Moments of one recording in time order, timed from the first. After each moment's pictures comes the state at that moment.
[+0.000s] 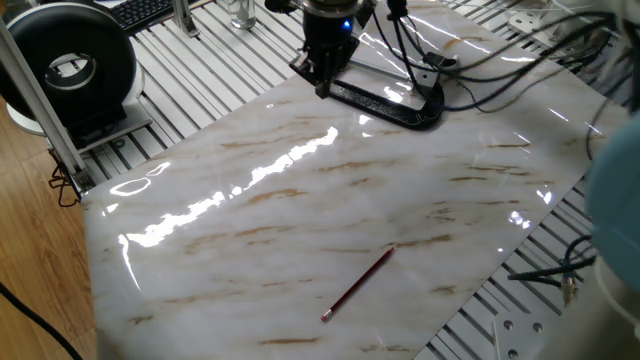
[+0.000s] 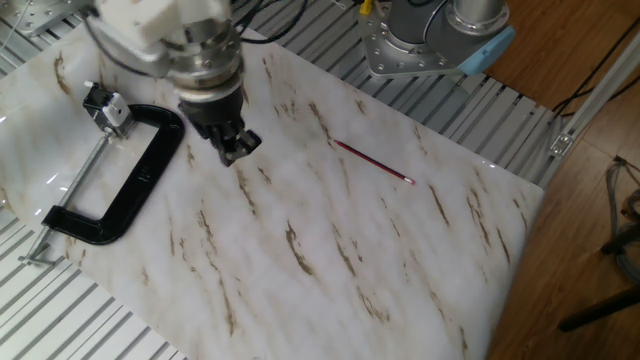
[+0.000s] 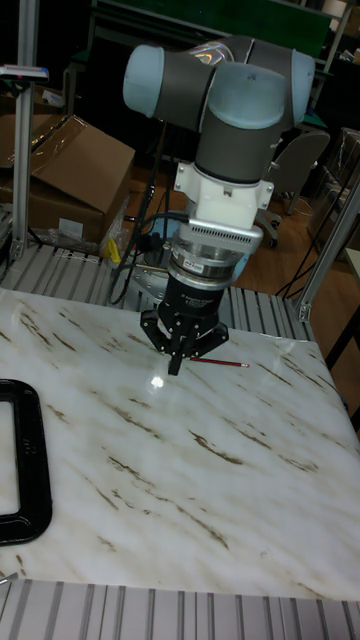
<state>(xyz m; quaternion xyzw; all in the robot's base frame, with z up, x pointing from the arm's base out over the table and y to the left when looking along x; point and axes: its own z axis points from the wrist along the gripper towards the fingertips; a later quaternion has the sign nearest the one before) 0.580 0.012 0.173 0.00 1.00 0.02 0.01</state>
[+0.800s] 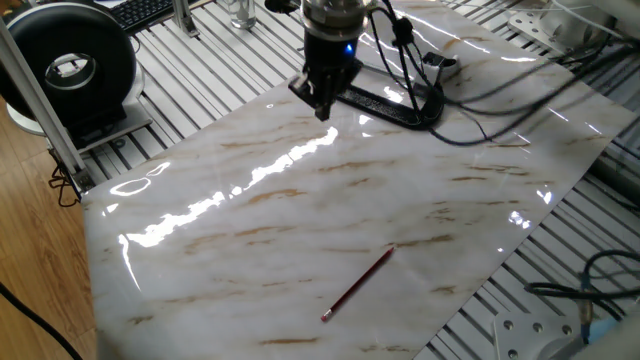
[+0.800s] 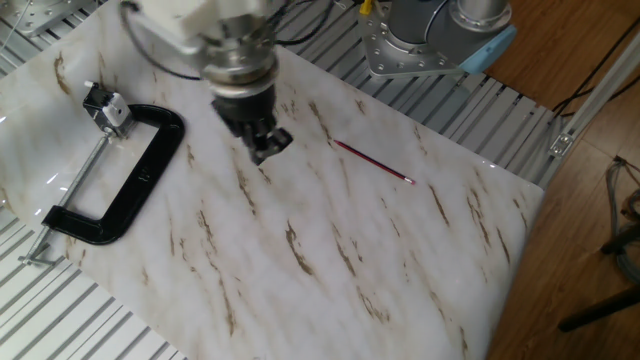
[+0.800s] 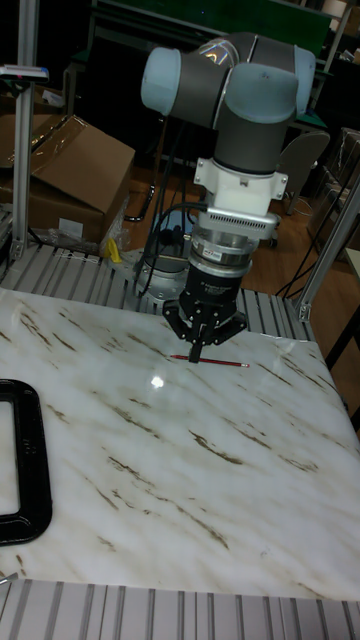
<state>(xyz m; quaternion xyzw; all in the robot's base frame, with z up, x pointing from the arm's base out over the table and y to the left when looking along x) 0.525 0.046 0.172 0.03 1.00 0.03 0.02</state>
